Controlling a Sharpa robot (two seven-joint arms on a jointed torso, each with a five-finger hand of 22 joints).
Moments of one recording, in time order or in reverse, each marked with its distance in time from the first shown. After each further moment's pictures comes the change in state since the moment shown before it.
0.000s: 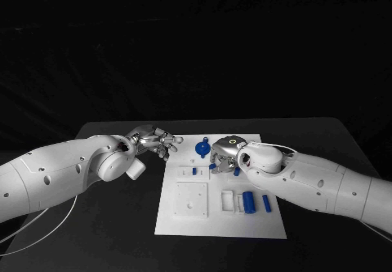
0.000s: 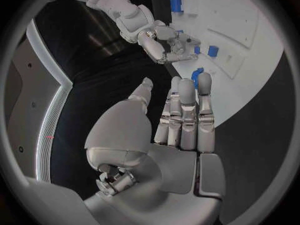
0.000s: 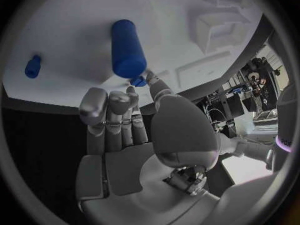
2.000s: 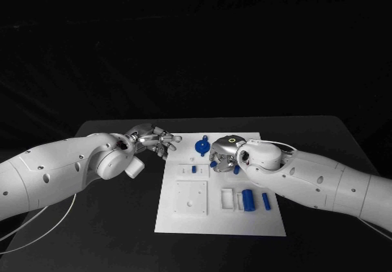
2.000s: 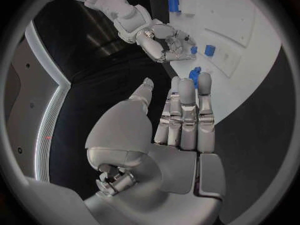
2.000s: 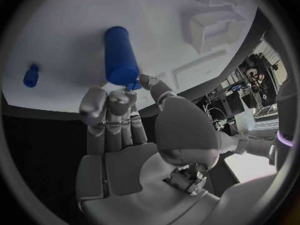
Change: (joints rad) left arm 0.000 0.000 0.000 -0.006 -0.005 0.001 -0.018; left_hand 0.005 0.005 -0.007 -0.007 0.000 0.000 0.000 0.000 0.000 -0.004 0.004 0.000 0.000 0.000 0.000 0.000 0.000 0.000 0.000 0.000 -0.004 -0.001; right arm -0.001 0.002 0.004 -0.003 0.034 0.040 0.007; right_hand -0.084 -0.002 0.154 -0.172 0.380 -0.047 0.030 -0.006 -0.004 -0.027 0.027 -0.024 -0.015 -0.007 0.010 0.000 0.020 0.000 -0.004 0.003 0.004 0.000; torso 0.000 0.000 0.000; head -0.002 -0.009
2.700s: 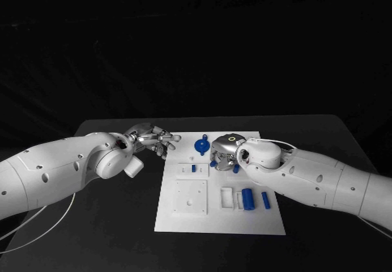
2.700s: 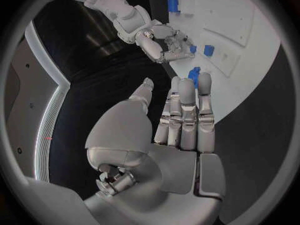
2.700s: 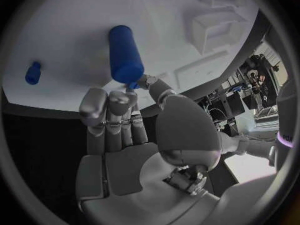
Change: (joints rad) left arm 0.000 -0.001 0.000 0.000 -0.002 0.001 -0.003; left_hand 0.000 0.000 0.000 0.000 0.000 0.000 0.000 0.000 0.000 0.000 0.000 0.000 0.000 0.000 0.000 0.000 0.000 0.000 0.000 0.000 -0.004 0.000; right arm 0.000 -0.001 0.002 -0.002 -0.010 0.000 -0.003; right_hand 0.000 0.000 0.099 -0.012 0.014 0.092 -0.019 0.000 0.002 0.011 -0.011 0.010 0.011 0.004 -0.004 0.003 0.009 0.000 0.000 0.000 0.008 0.001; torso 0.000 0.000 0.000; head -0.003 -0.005
